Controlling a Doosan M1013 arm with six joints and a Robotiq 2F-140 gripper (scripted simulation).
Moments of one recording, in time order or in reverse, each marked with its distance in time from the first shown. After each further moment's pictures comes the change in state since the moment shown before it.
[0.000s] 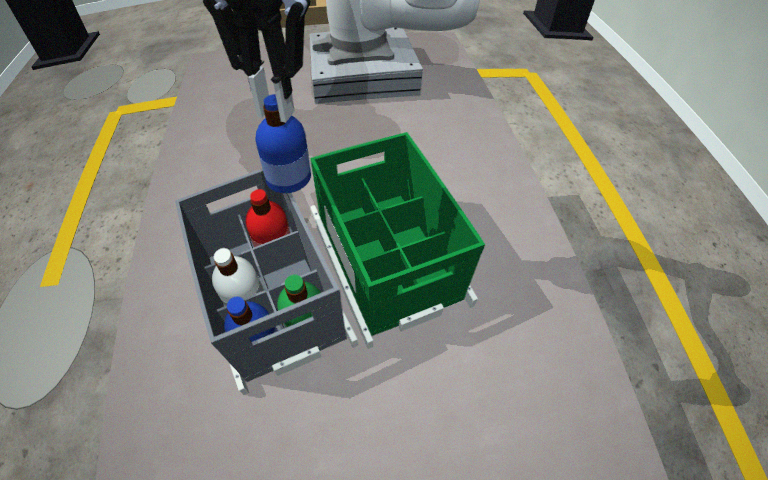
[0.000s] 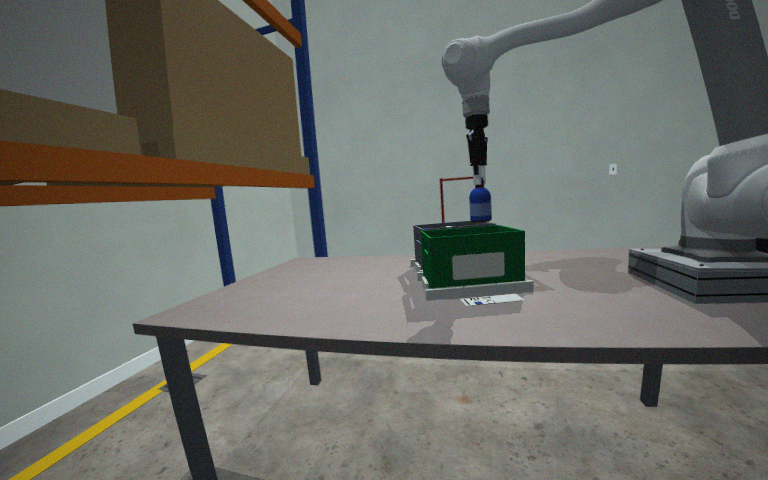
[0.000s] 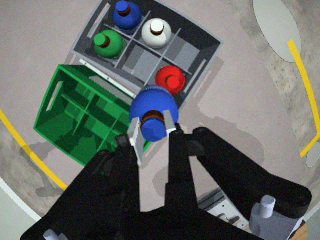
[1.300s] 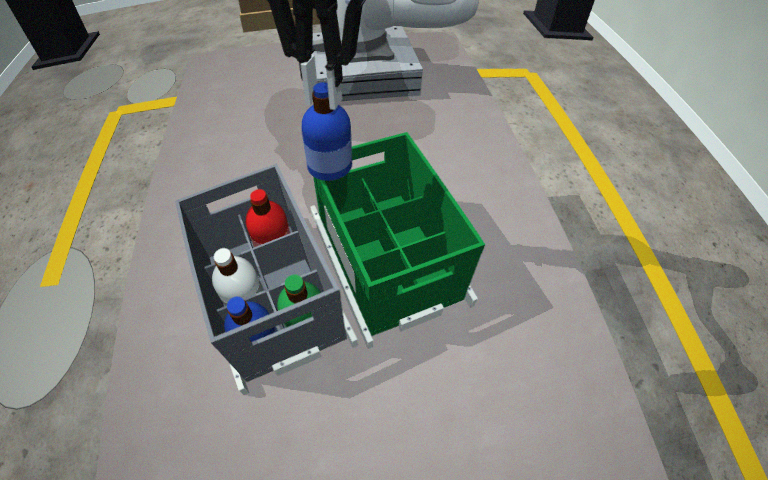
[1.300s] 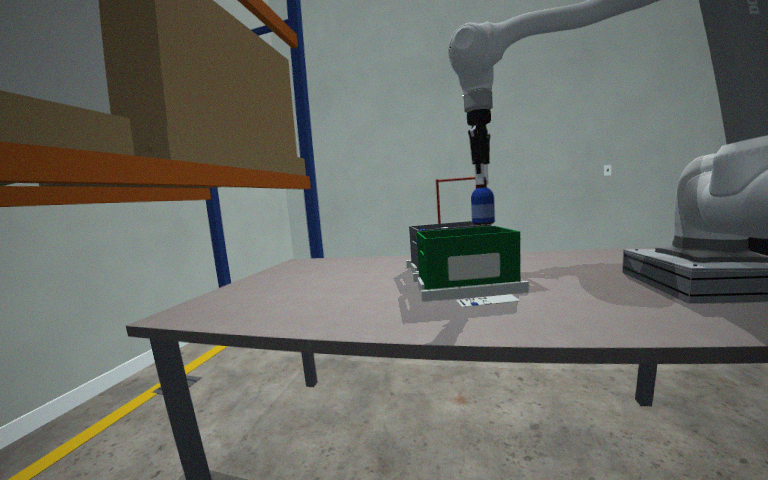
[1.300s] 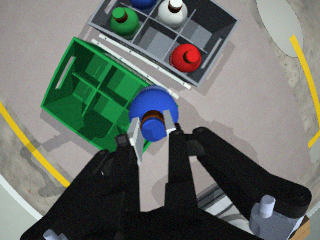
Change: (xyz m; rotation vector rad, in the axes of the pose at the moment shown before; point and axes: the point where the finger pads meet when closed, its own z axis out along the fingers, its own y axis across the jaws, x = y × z) arm -0.046 -0.053 0.000 0.000 0.000 0.000
